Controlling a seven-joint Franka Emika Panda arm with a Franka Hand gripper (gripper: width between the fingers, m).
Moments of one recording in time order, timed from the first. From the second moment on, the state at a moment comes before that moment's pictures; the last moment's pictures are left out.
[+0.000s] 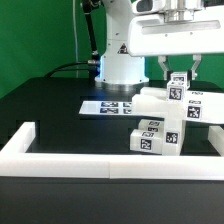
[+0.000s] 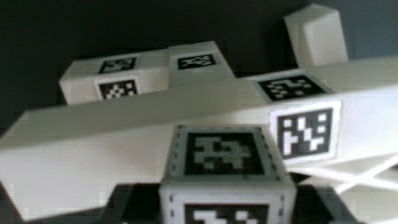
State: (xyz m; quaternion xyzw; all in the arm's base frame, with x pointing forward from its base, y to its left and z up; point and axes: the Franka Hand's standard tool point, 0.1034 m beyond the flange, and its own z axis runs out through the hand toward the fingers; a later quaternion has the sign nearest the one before) arm 0.505 0.080 0.120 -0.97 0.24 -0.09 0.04
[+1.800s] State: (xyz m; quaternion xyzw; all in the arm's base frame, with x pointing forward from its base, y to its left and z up) arm 0.503 0.104 0.122 -0.99 0.11 -0.10 0.04
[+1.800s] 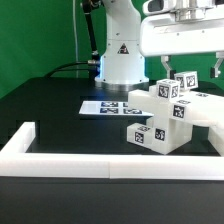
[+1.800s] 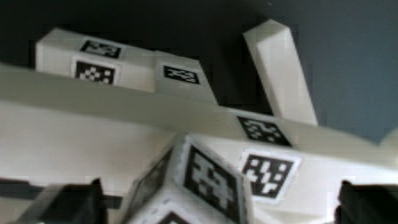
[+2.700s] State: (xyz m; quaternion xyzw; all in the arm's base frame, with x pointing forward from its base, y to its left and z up) arm 0.505 0.098 0.121 -0.99 -0.09 -0.10 0.01
